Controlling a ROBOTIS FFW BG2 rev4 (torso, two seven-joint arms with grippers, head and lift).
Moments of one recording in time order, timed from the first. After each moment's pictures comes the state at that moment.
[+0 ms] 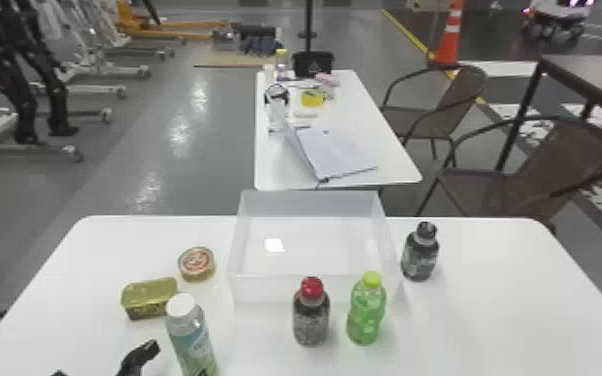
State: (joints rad) left arm 0.32 0.04 0.16 -1.54 0.18 -0.21 -0.69; right arm 0.49 -0.18 0.19 -1.65 -0.16 -0.34 -0.05
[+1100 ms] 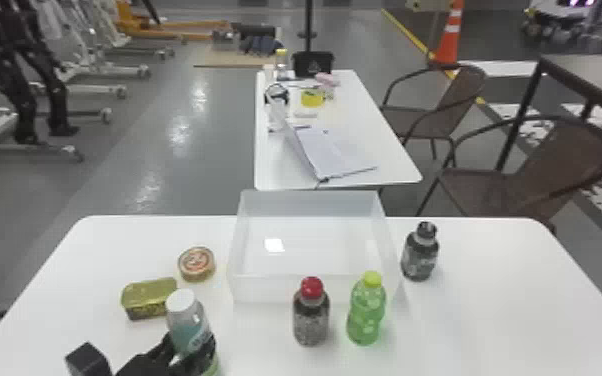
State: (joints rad) left arm 0.20 0.05 0.15 -1.43 0.14 -0.22 -0.74; right arm 0.49 -0.17 0.19 -1.64 -0.16 -0.34 -0.05
